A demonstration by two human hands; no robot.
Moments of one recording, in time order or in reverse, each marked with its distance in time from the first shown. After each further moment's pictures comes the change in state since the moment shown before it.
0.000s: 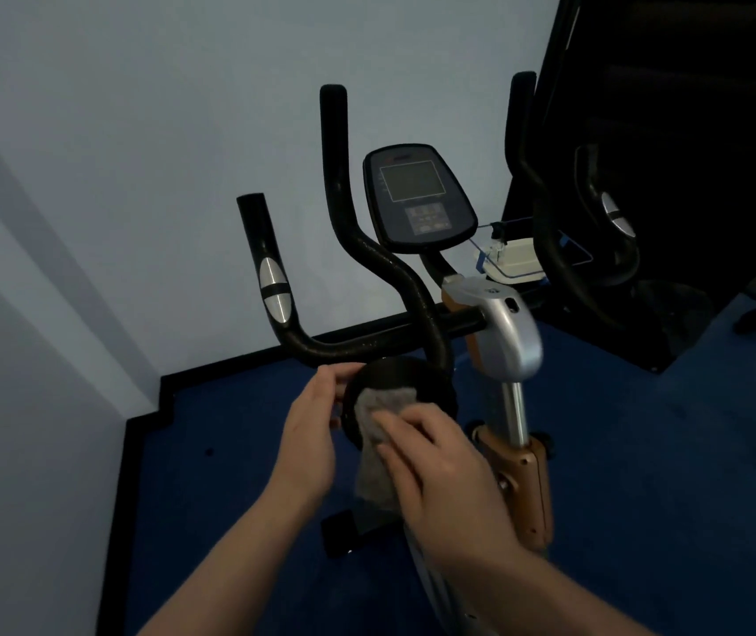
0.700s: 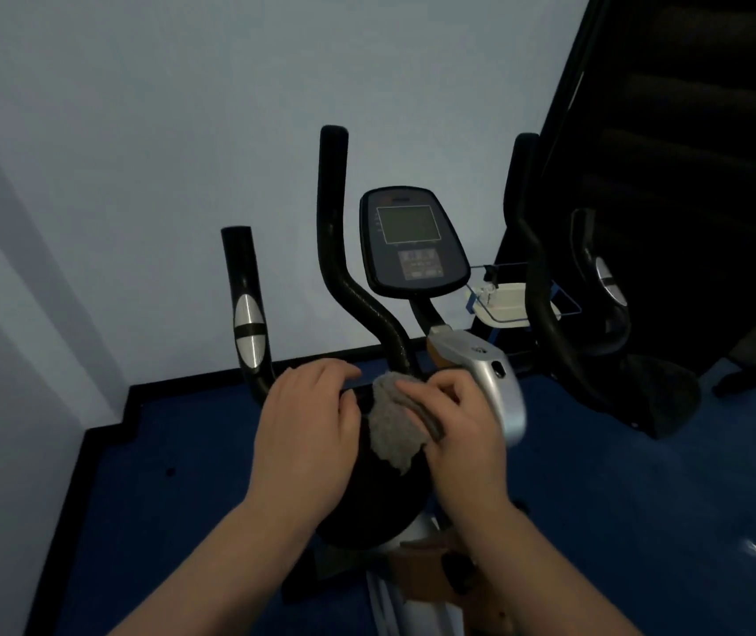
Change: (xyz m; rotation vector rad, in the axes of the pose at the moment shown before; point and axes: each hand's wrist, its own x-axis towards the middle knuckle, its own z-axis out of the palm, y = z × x) left_hand 0.043 0.029 0.023 0.853 0.113 0.245; right_hand 0.075 0.080 -0.002 0.027 0.117 0.045
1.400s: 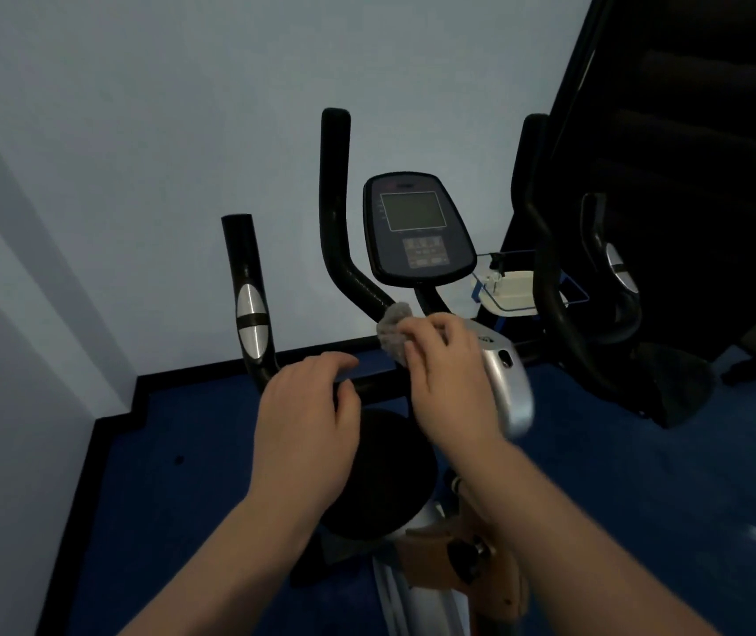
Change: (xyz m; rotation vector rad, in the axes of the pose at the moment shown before) left_hand -0.002 -0.003 0.003 -0.086 0.059 -0.069; right_hand 0.046 -0.001 0.008 -0.083 -0.037 0.047
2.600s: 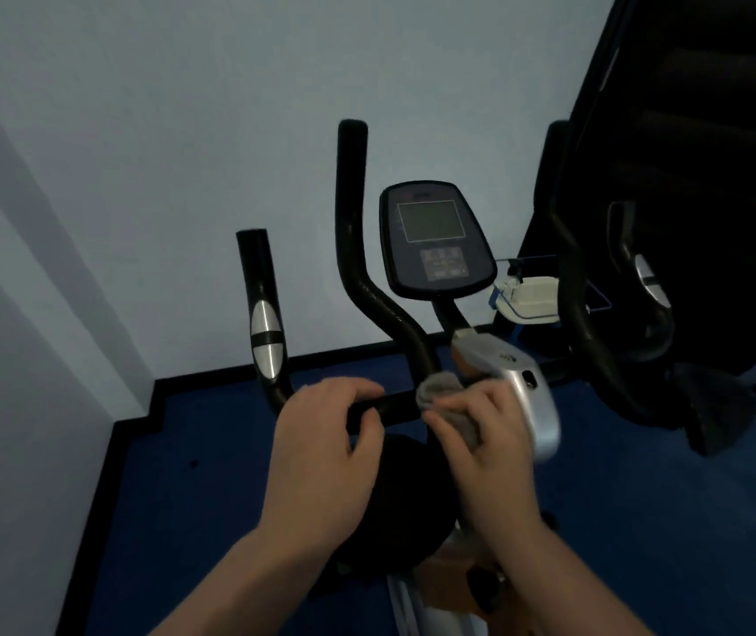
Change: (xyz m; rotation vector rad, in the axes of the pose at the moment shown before) left_hand 0.000 0.002 -0.005 -0.124 -0.028 0.004; right_hand -0.044 0.015 0.003 0.292 0.114 0.046
